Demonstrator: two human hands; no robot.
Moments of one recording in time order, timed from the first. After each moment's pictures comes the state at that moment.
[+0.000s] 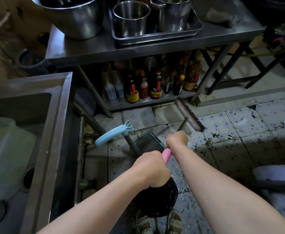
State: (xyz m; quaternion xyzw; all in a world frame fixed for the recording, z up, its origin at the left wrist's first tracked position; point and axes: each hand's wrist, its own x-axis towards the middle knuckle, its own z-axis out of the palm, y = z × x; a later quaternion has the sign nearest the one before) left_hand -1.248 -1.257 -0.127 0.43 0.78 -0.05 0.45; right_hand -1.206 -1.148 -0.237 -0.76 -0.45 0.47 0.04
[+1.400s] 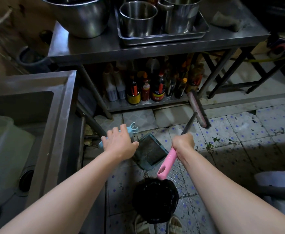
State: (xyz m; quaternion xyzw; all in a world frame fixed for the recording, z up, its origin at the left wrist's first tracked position) left_hand -1.348 -1.255 -0.196 0.37 0.89 -0.04 0.25; right_hand -1.211 -1.147 -0.251 -0.77 -0.43 0.47 0.09
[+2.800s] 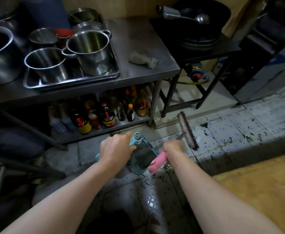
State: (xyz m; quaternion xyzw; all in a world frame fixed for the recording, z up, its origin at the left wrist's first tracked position) left_hand -1.134 -1.010 -0.120 0.57 0.82 0.00 0.10; right_hand -0.999 -0.910 -0.180 -0.80 -0.39 0.46 0.06
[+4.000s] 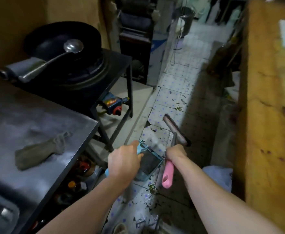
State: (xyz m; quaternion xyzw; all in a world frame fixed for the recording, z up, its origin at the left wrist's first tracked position) left_hand -1.069 -0.688 -0.110 0.84 0.53 -0.04 0.13; right_hand -0.910 -0.711 -0.166 -0.90 -0.12 0.39 0.18
